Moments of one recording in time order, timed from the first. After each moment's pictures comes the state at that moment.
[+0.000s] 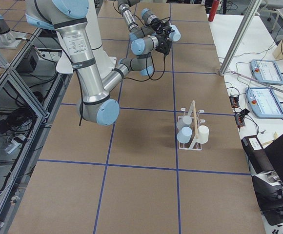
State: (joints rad) left arm -0.51 -2.29 -1.39 -3.27 -1.40 -2.59; right arm 0.62 -1.17 1.79 -0.29 1.43 1.99
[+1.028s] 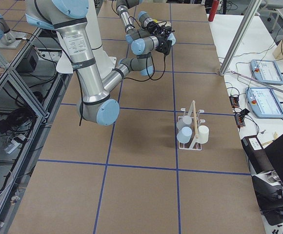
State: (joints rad) left arm -0.46 -2.31 -1.38 -3.25 -1.39 -2.59; right arm 0.62 -1.17 1.79 -0.29 1.43 2.00
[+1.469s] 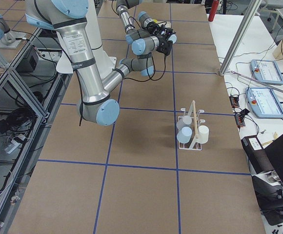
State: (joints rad) left arm -0.46 -2.31 -1.38 -3.26 -1.40 -2.59; right arm 0.64 -1.17 1.79 -0.29 1.43 2.01
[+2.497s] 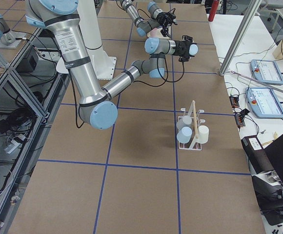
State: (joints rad) left arm -0.68 -2.17 -1.42 -3.25 -1.59 -2.27; right arm 0.87 -1.19 1.78 -0.60 1.44 1.65
